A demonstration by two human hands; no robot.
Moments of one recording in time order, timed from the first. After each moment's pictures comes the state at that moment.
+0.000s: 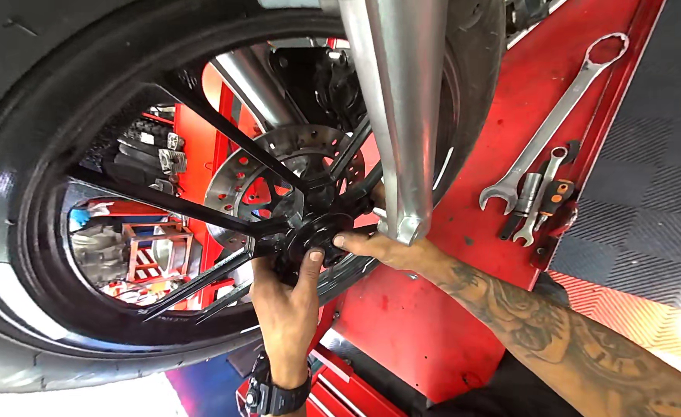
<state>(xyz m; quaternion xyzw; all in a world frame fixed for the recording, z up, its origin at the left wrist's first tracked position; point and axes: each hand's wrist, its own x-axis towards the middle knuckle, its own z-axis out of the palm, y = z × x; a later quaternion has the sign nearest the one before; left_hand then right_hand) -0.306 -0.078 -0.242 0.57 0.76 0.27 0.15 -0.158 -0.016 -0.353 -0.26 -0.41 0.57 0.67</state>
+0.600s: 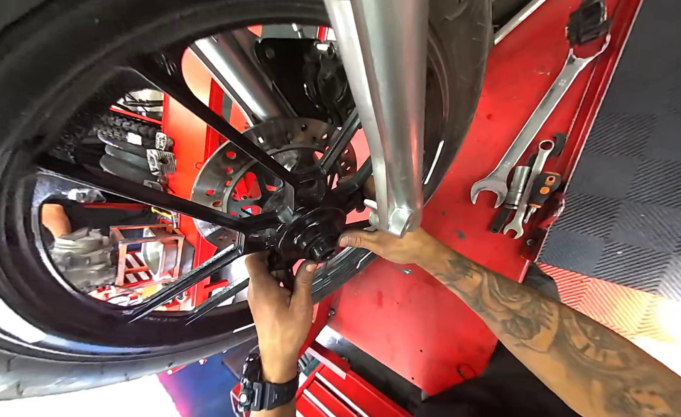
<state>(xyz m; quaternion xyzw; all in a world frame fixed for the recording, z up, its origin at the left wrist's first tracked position) -0.335 -0.091 -0.257 0.66 0.71 0.21 0.10 -0.153 -0.024 -0.375 -0.27 -0.46 0.56 0.63</state>
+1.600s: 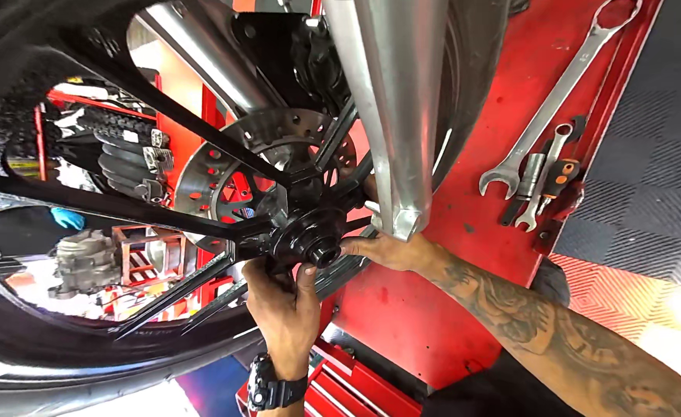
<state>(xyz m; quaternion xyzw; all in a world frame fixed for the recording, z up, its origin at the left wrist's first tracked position) -0.333 -0.089 -0.271 0.69 0.69 0.22 0.03 -0.168 -0.030 -0.387 -0.30 -0.46 0.54 0.64</state>
